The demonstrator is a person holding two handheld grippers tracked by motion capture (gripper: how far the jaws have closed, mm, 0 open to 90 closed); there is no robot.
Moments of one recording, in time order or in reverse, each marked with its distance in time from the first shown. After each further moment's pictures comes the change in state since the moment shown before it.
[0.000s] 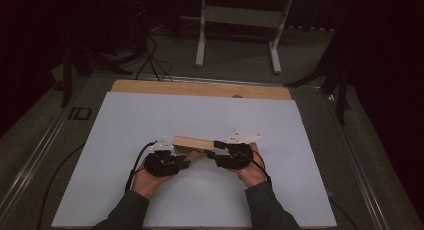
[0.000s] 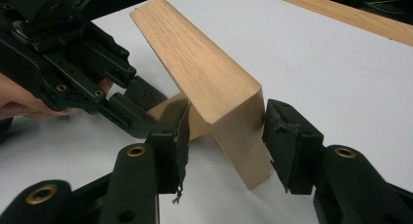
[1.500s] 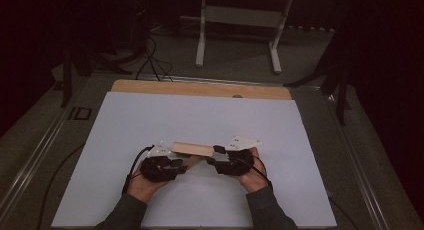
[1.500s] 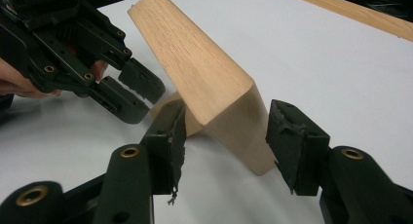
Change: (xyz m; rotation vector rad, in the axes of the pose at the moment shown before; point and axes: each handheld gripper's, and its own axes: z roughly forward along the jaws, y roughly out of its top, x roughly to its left) left arm -0.009 -0.008 -0.013 0.013 0.020 0.028; right arm 0.011 -0.008 -0.006 0.015 0.002 -0.041
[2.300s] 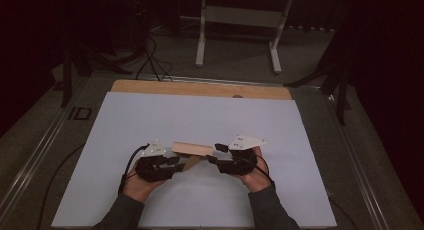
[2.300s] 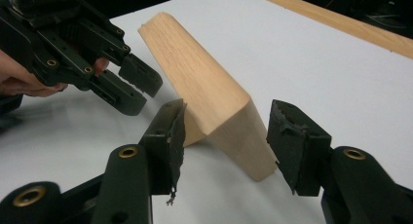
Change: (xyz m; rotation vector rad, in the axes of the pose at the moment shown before) left arm 0.000 0.003 -0.015 -0.050 0.014 0.014; right arm 0.000 0.006 -0.012 -0.038 0.010 -0.005
